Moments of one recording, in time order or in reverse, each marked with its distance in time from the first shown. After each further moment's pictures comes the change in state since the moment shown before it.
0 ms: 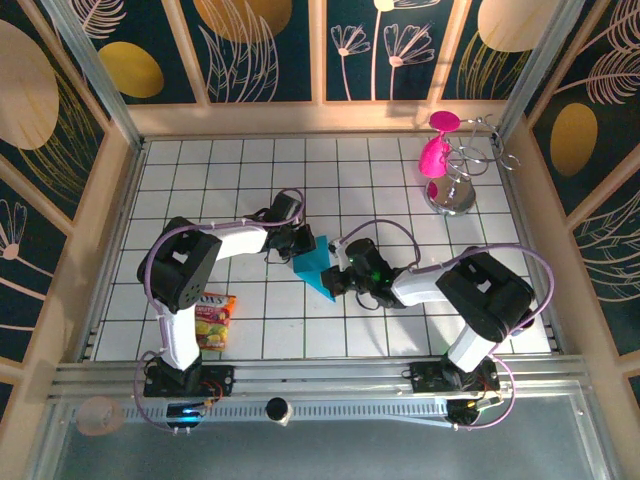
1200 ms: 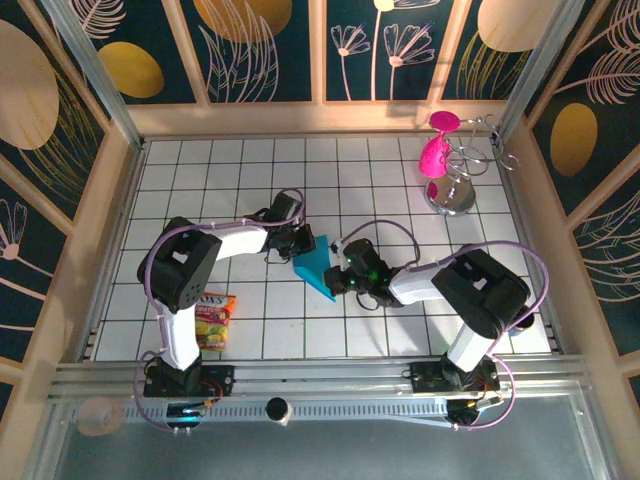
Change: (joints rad) left arm 0.000 0.000 0.000 0.002 0.002 0.000; right arm 0.000 0.029 0.015 -0.041 0.057 0.045
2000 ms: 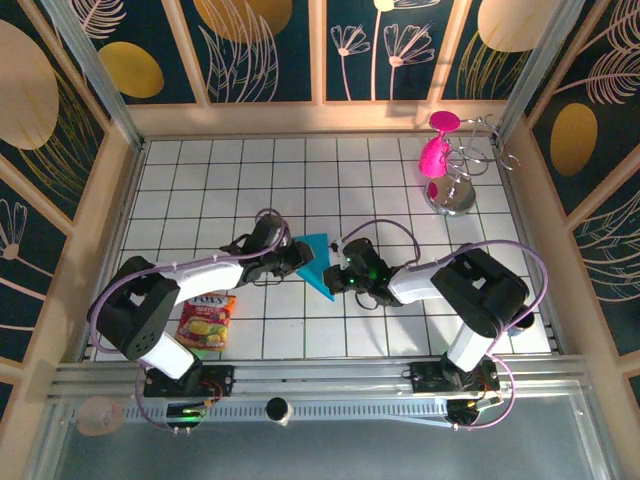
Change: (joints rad) left arm -0.083 -0.369 -0.353 0.203 -0.023 -0.272; right arm -0.003 0.008 0.008 -0.002 -0.002 0.038
